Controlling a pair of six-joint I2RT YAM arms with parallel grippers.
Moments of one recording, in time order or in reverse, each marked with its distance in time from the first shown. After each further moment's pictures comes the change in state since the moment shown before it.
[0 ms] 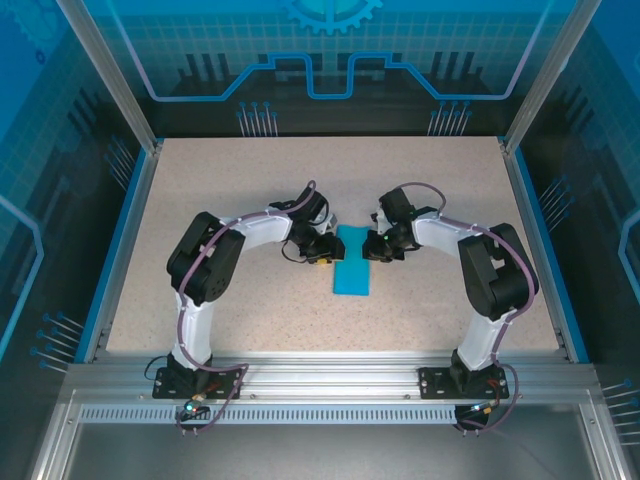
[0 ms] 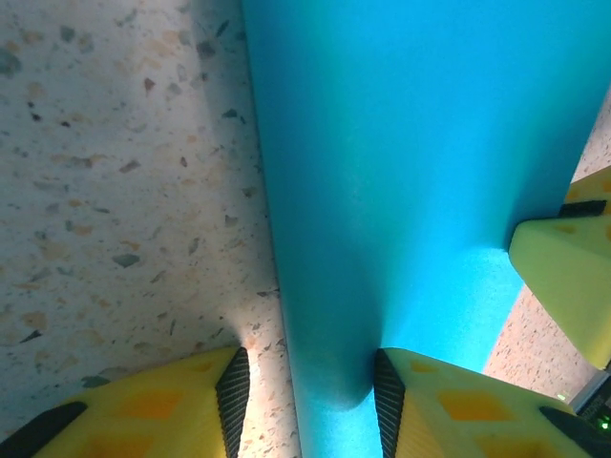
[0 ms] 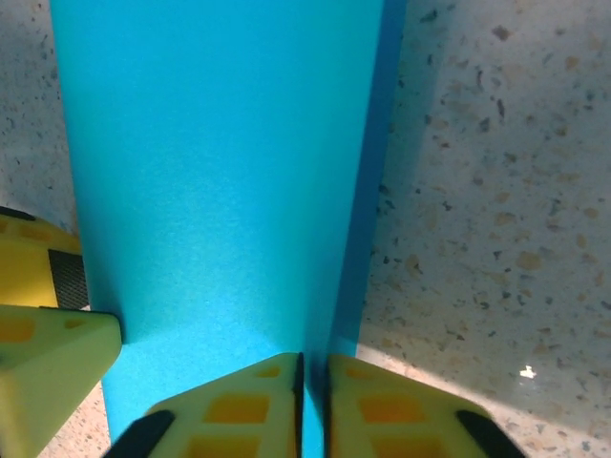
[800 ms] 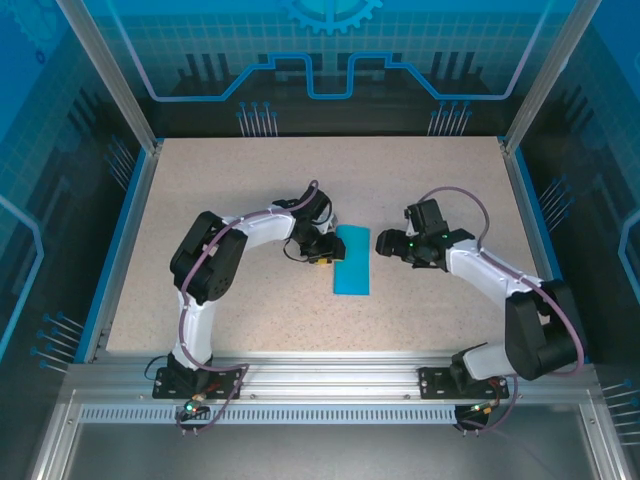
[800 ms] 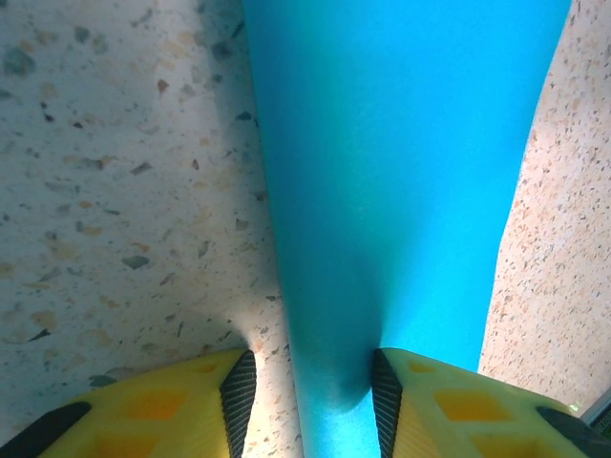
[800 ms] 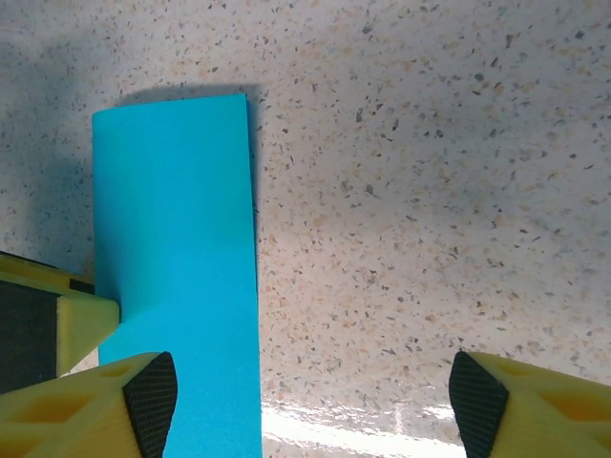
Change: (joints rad) left arm -0.010 0.023 0.045 -0.058 -0.037 -0.006; right arm -0.056 -0.418 -0.264 0.103 0.219 0.104
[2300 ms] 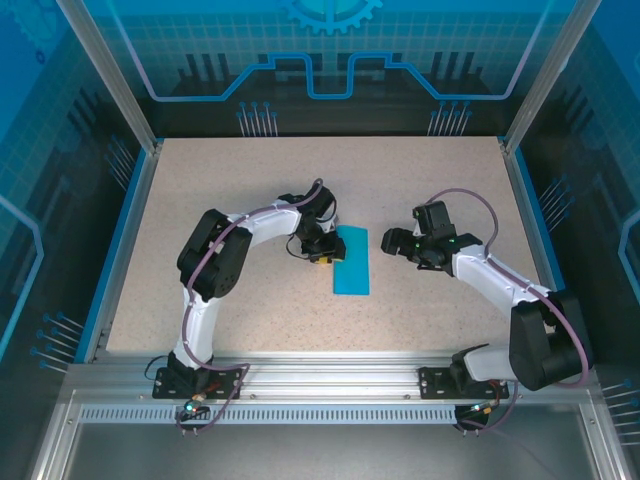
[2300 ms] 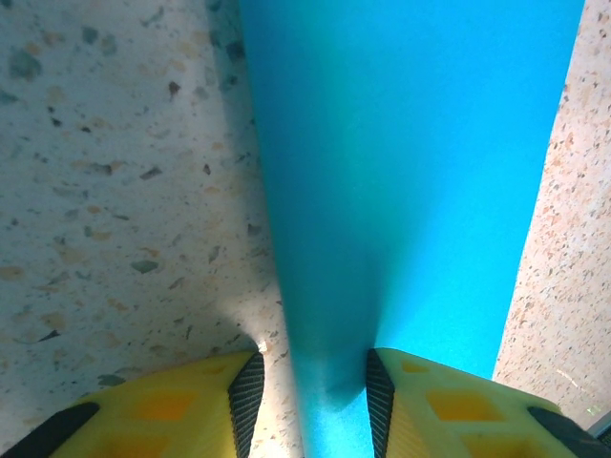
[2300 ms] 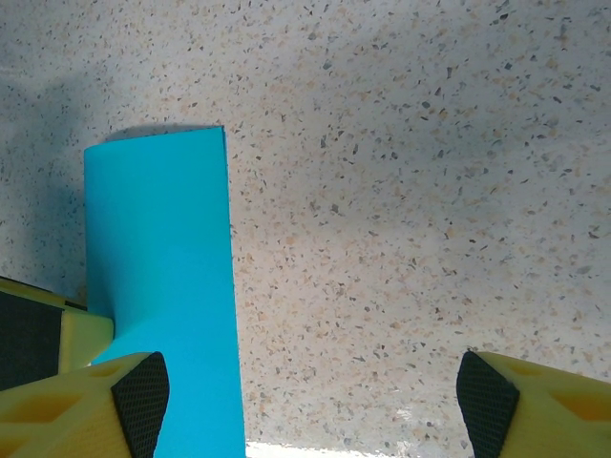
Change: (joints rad) left arm -0.010 0.054 0.103 -0.129 -0.030 0.011; right arm -0.030 -0.043 -0.032 0.020 0.020 0.008
